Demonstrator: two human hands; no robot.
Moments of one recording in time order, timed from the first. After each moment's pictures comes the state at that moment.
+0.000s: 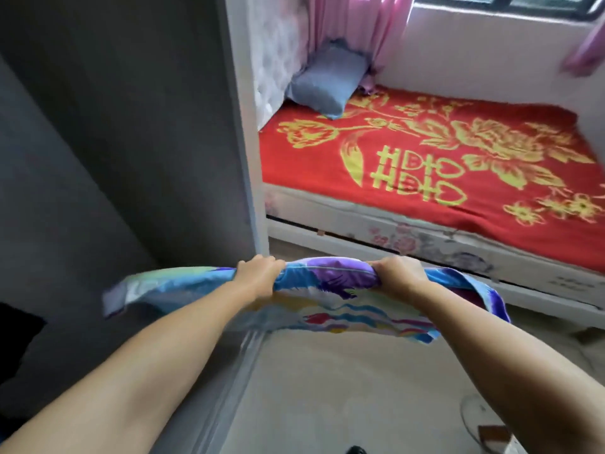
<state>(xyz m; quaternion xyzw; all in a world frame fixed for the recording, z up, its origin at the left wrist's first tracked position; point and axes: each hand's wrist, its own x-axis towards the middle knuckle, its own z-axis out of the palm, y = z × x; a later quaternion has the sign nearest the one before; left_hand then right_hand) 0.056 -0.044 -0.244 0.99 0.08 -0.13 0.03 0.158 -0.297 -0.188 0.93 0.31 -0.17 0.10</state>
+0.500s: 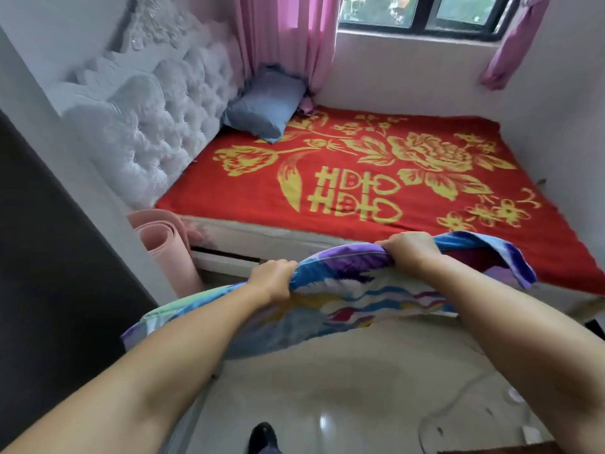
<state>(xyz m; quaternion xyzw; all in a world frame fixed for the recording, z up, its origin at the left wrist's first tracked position) 0.247 -0.213 -0.214 0.99 0.01 -0.09 0.07 0.353 -0.463 -0.145 0.94 0.29 -0.08 0.17</state>
